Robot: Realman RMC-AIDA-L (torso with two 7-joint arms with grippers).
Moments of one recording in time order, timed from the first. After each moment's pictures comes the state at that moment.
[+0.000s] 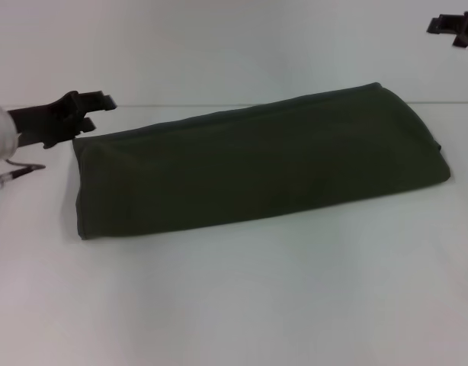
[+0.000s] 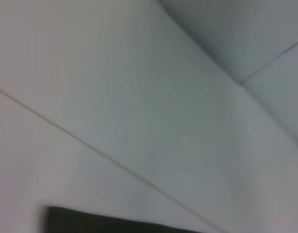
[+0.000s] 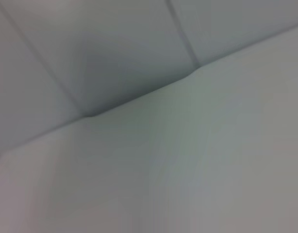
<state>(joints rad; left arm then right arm) -0.66 -2.05 0.62 0.74 2.15 0.99 -2.55 0.79 1.94 -0.73 -0.72 -2.19 -0.81 2.49</state>
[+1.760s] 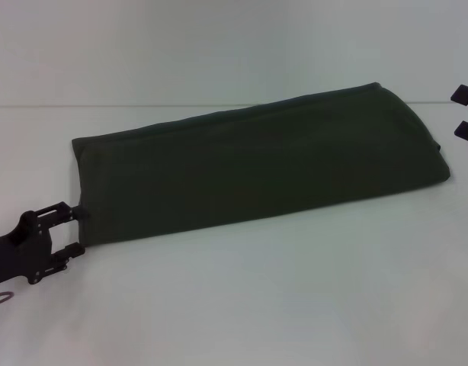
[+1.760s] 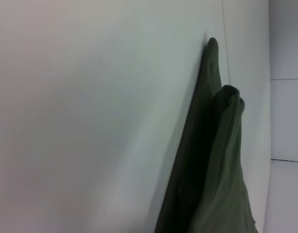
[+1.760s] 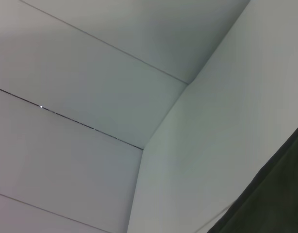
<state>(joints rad) -0.39 -2.00 0.53 0.46 1.97 1.25 -2.64 0.50 1.94 -0.52 -0.54 -1.75 -1.35 2.28</state>
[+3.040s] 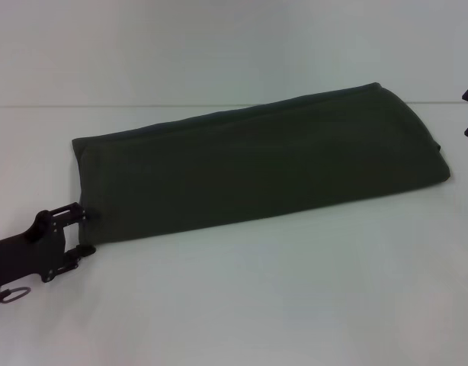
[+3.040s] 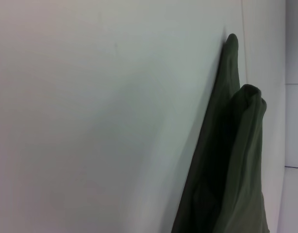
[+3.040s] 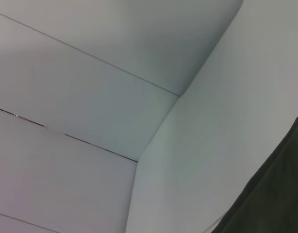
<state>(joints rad) -0.43 -2.01 0.55 0.41 1.97 1.16 -2.64 0.50 1.93 -0.49 -0.52 -1.75 -1.34 2.28</state>
